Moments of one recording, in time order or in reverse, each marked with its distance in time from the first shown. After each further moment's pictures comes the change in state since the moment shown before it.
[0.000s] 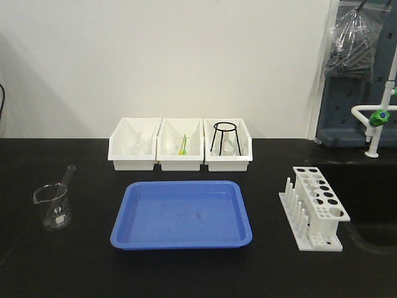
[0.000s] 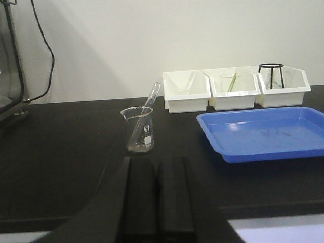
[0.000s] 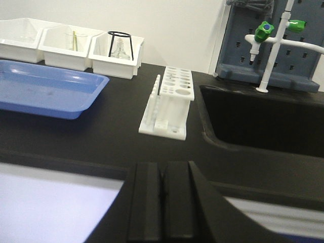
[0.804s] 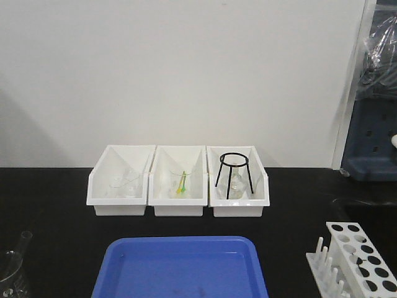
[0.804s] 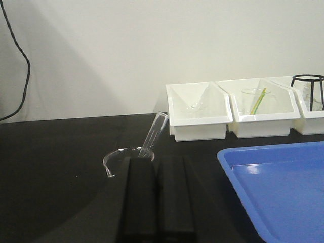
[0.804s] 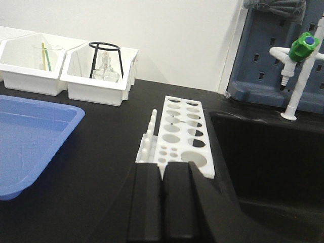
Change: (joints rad) left arm 0.000 0.000 0.000 0.000 0.000 0.000; right arm 0.000 0.000 0.000 0.000 0.000 0.000
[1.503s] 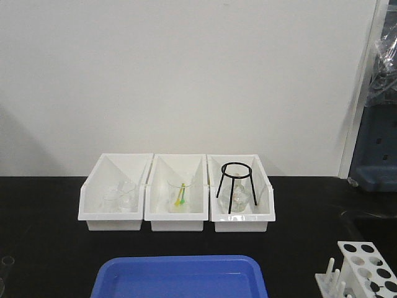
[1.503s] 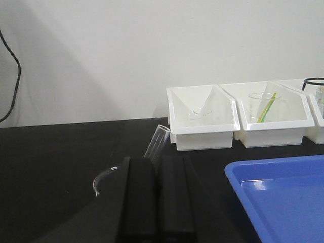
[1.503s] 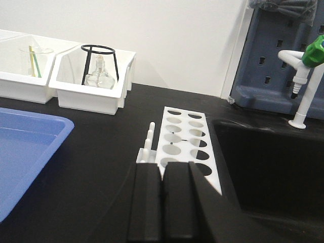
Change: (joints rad) left arm 0.000 0.000 0.000 0.000 0.000 0.000; right arm 0.000 0.000 0.000 0.000 0.000 0.000
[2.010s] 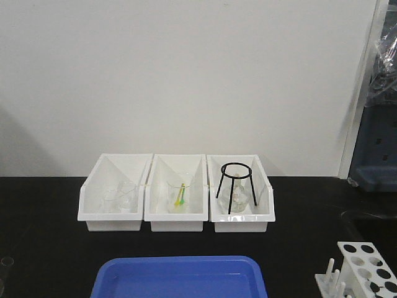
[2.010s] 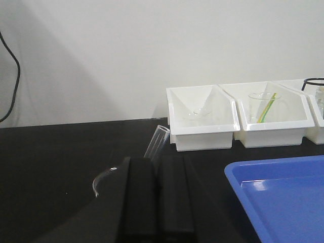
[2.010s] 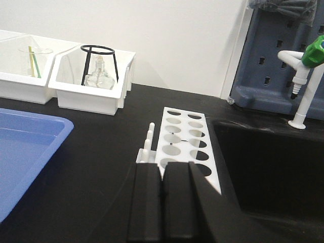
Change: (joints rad) left arm 0.000 0.000 0.000 0.000 0.000 0.000; right arm 0.000 0.000 0.000 0.000 0.000 0.000
